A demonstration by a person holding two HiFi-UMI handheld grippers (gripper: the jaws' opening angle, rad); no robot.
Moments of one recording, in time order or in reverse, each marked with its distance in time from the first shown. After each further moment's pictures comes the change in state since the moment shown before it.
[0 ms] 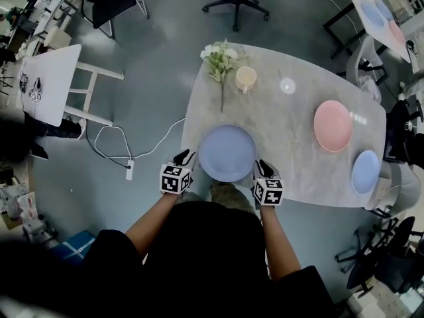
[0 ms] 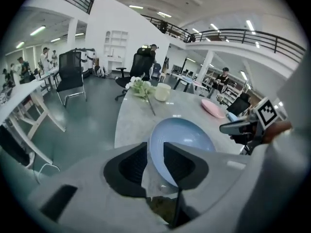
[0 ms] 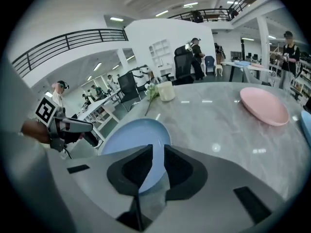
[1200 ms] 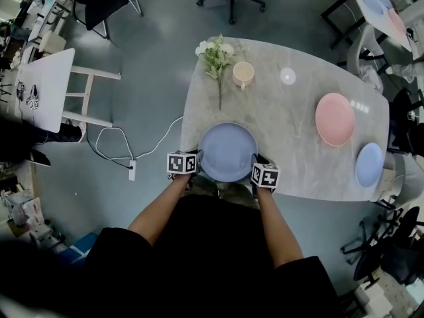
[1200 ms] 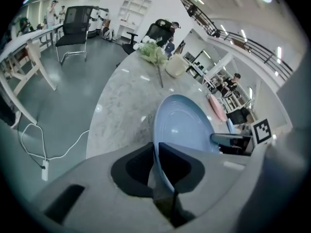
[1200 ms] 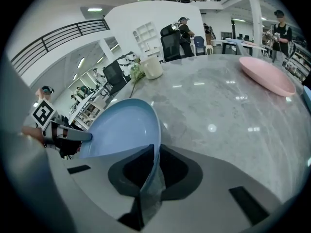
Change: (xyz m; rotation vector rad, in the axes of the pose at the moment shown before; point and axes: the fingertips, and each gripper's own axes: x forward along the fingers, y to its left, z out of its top) left arm 0.078 0.002 -0.048 -0.274 0.247 -0.130; right arm 0.065 -0.023 -0.041 0.150 0.169 -0.044
